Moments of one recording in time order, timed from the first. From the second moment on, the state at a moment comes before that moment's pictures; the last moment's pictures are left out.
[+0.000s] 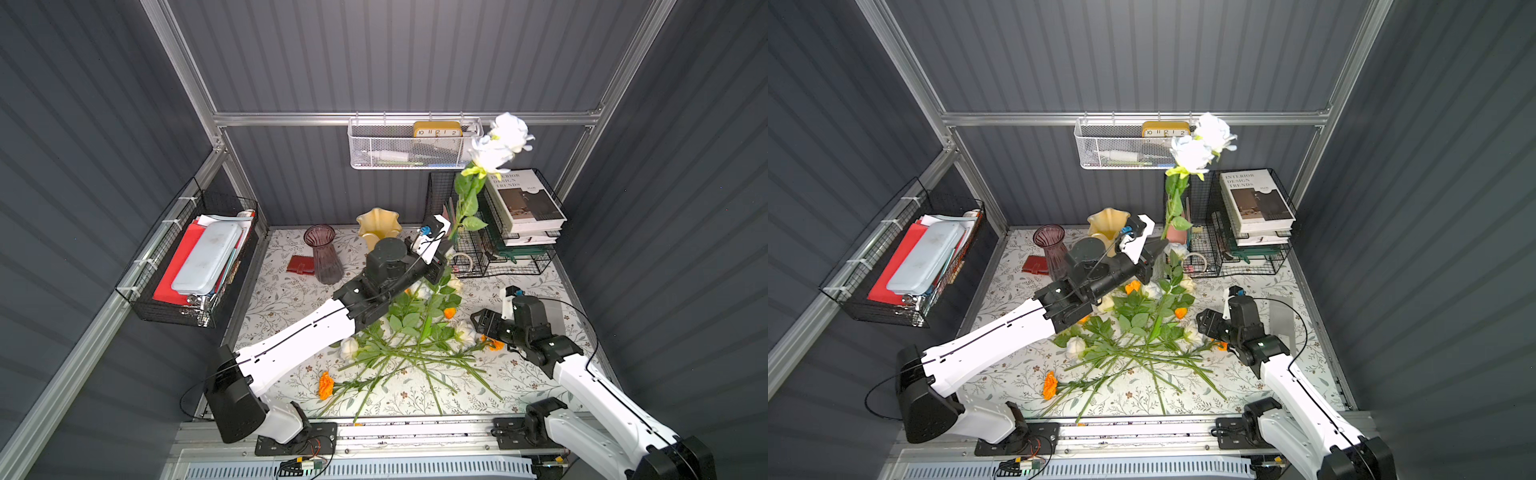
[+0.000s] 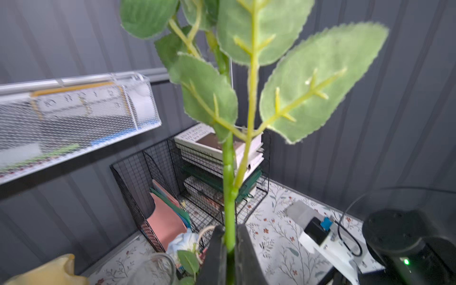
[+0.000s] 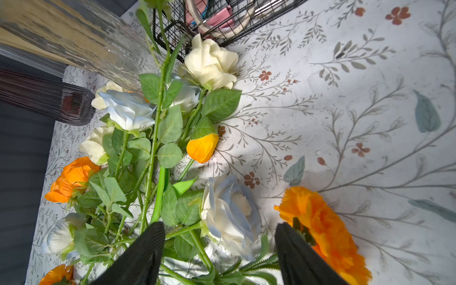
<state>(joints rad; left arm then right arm) -0.87 1.45 1.36 0.16 0.04 0.12 0.24 0.92 0.50 -0.33 -0.17 0.58</state>
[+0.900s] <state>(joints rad) -0.79 1.40 1.12 0.33 0.40 -0.21 0.43 0.96 0.66 -0.04 -0.36 0.40</state>
